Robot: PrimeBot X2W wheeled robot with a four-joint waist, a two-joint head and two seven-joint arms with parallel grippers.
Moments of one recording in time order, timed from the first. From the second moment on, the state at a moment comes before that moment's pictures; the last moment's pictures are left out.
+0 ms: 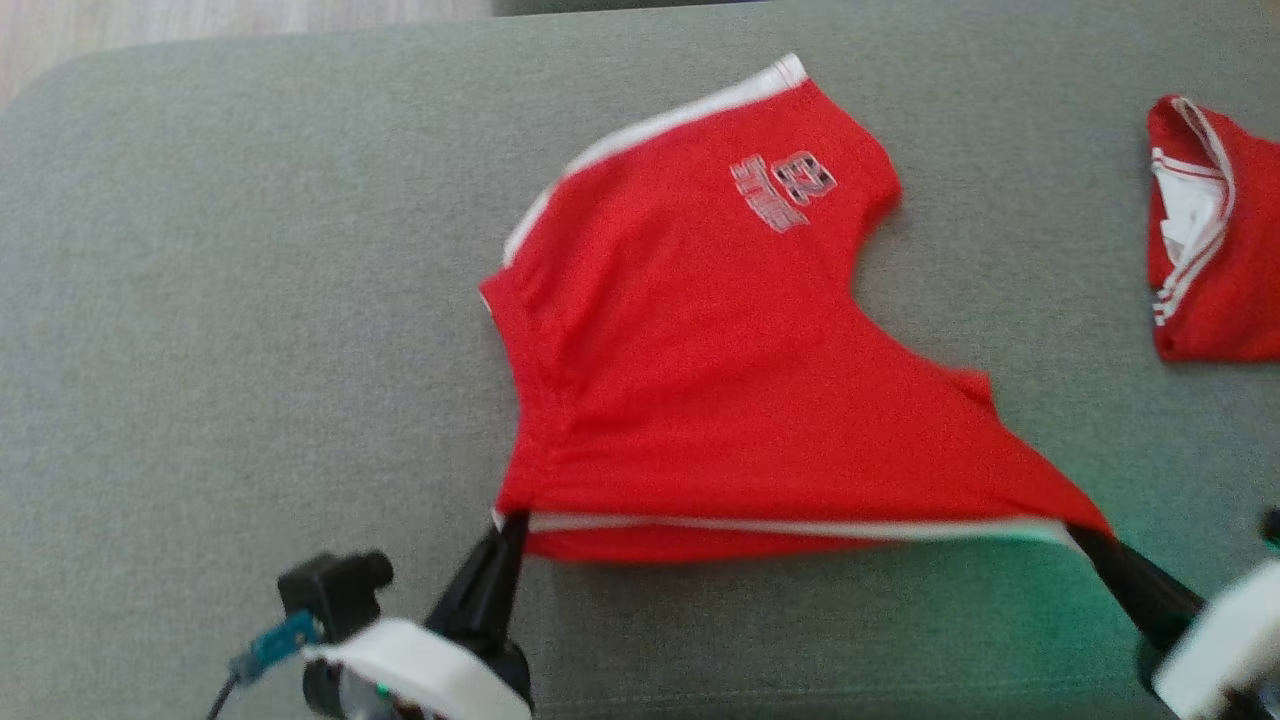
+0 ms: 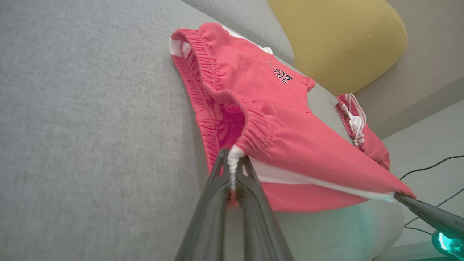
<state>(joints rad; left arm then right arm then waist) 0.05 0.12 -0.40 0.09 -0.64 -0.03 -0.09 0.17 -0.30 -0.05 -0.11 0.87 0.12 0.61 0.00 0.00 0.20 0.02</state>
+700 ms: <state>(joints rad) -0.25 0.07 -0.38 -0.16 -0.80 0.10 0.17 -0.51 -0.18 -0.17 -0.11 0.61 0.12 1.08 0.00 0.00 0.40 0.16</state>
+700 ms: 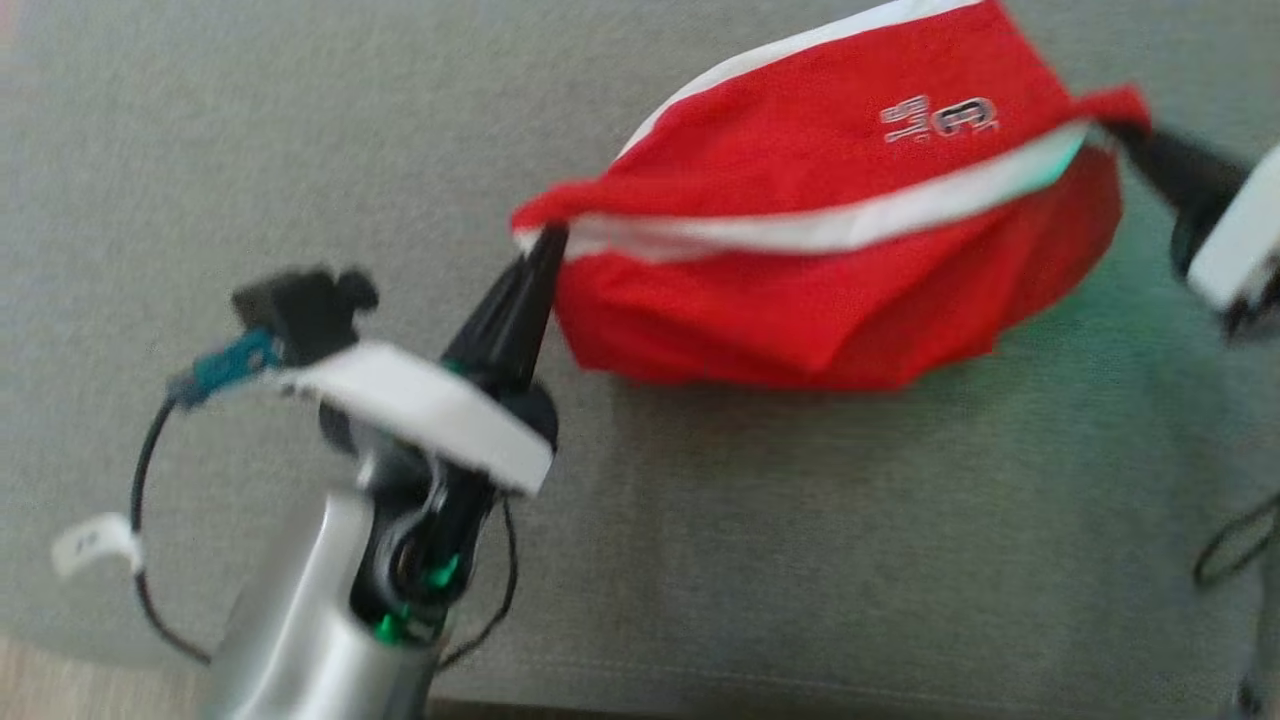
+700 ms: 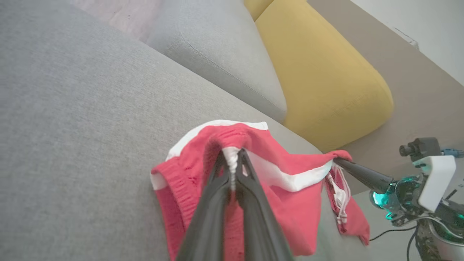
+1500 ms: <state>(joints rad) -0.60 0.03 -0.55 0.25 -0.91 0.14 0.02 -0.89 -0.24 -0.14 0.32 0.39 0.12 0.91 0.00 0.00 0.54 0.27</state>
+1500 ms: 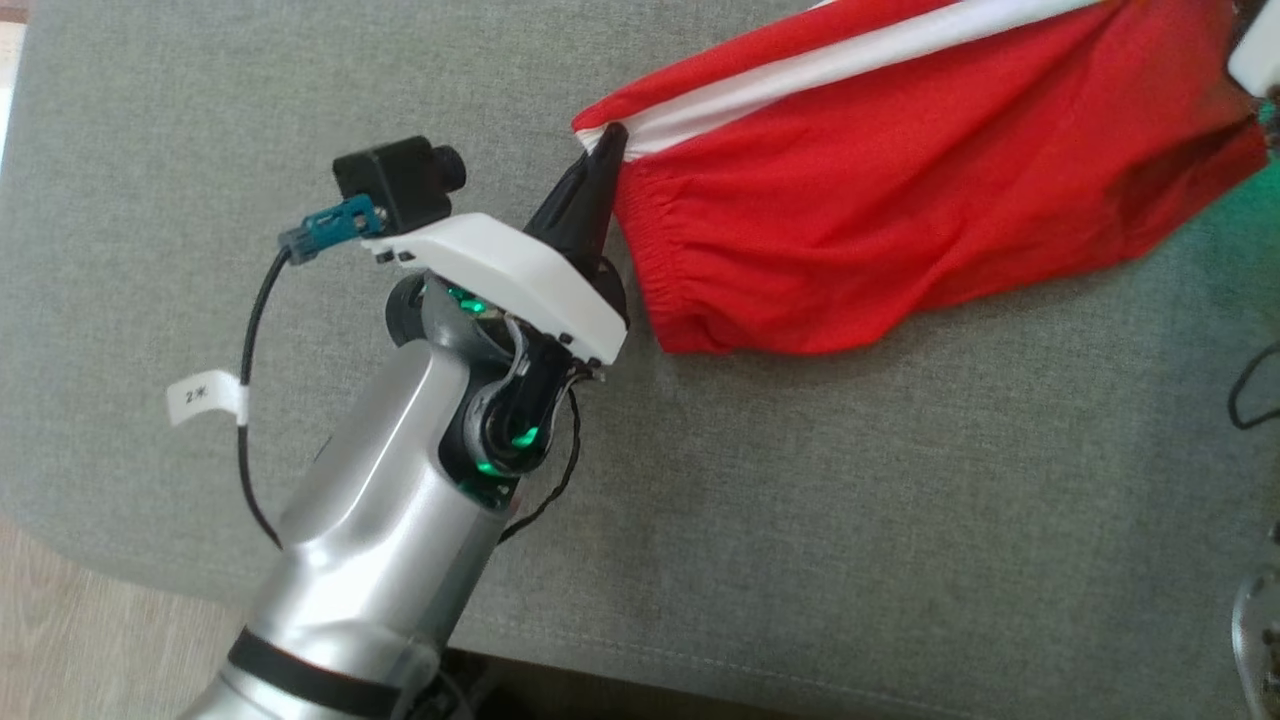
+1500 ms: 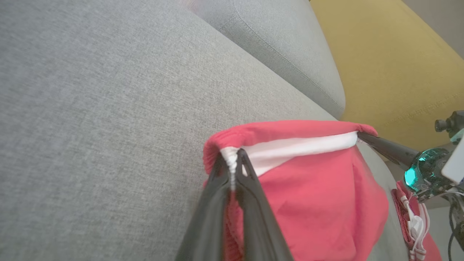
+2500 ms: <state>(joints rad) -0.37 0.15 -0.65 0.03 -0.54 0.35 -0.25 -0.82 -0.19 -0.19 0.31 0.34 0.12 0.90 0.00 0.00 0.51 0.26</state>
